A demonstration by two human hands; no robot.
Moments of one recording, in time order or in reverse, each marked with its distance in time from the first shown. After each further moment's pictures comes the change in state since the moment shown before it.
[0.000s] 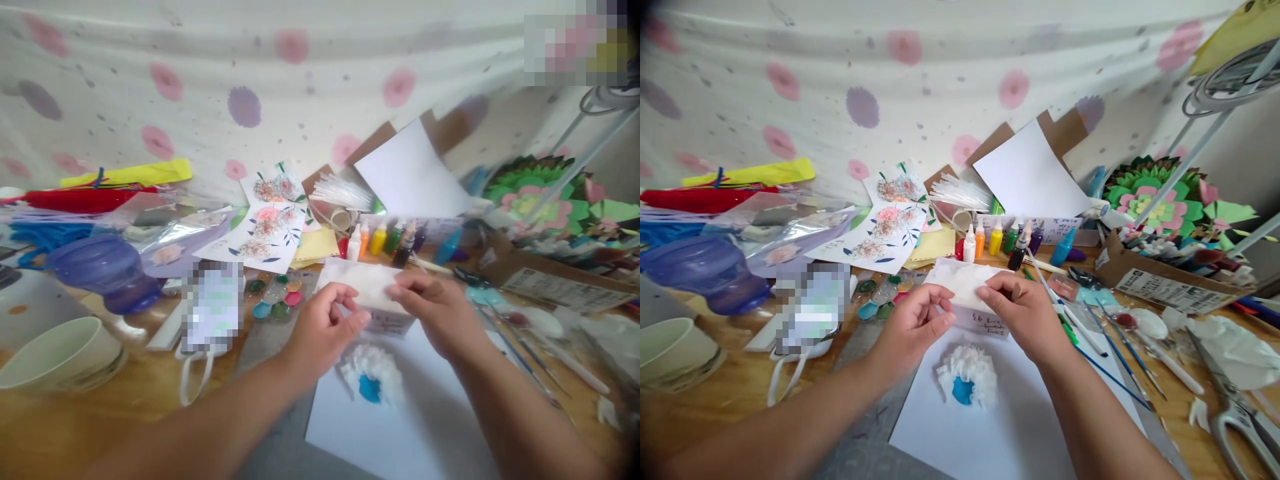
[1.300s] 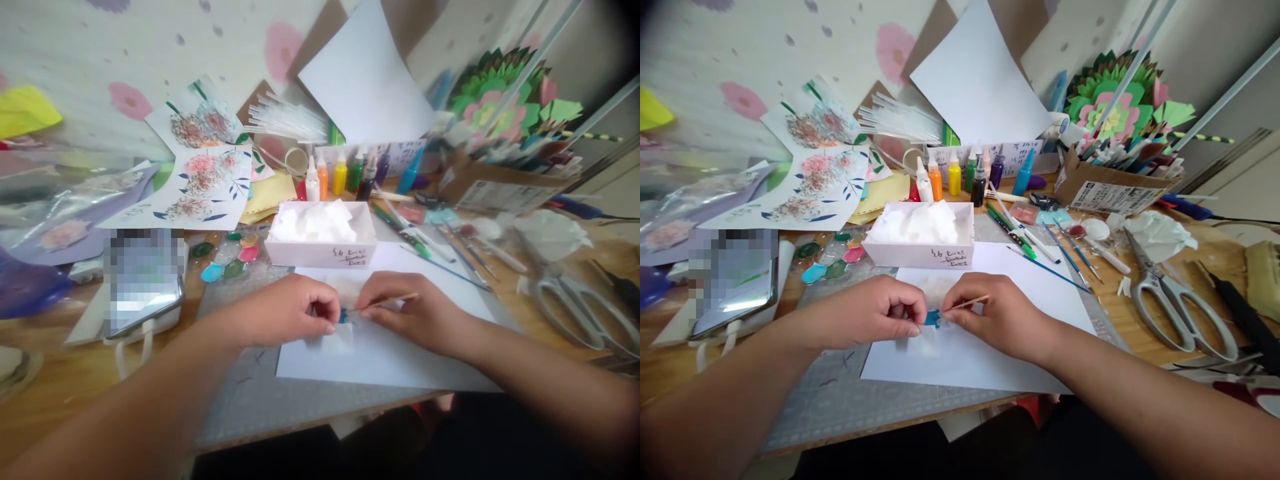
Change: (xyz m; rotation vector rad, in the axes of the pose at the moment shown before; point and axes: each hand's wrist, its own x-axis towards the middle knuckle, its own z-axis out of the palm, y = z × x) left_hand 0.006 0.005 -0.005 0.362 -0.956 -0.207; right_hand -0.073 0.013 -0.010 -0.033 -0.381 0.036
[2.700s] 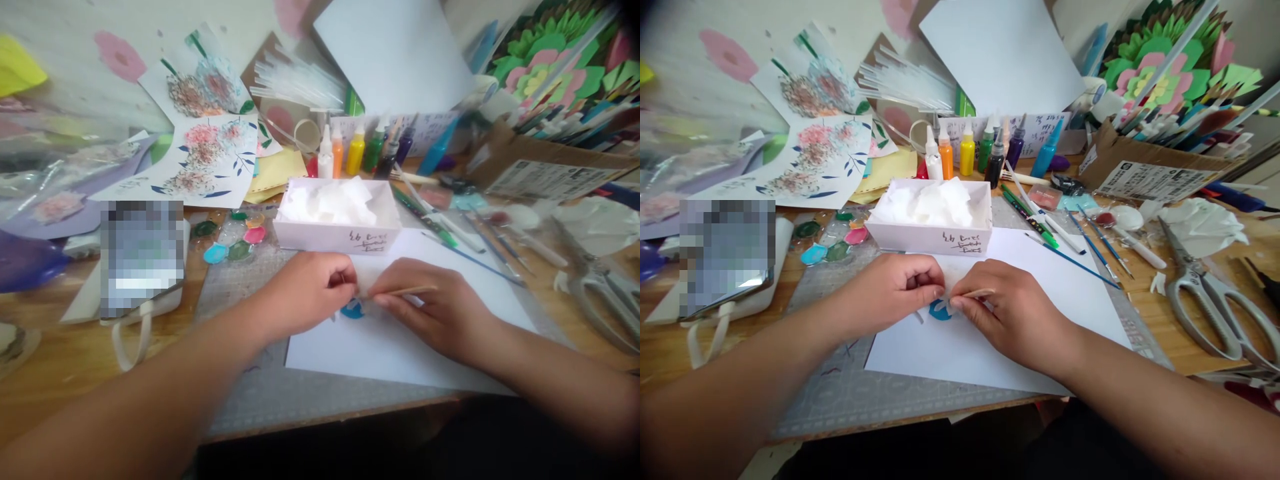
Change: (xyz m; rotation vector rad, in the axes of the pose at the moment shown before) left_hand 0.015 -0.009 0.016 0.069 0.401 0.002; right_hand 0.000 0.005 0.011 -0.321 0.100 -0.171
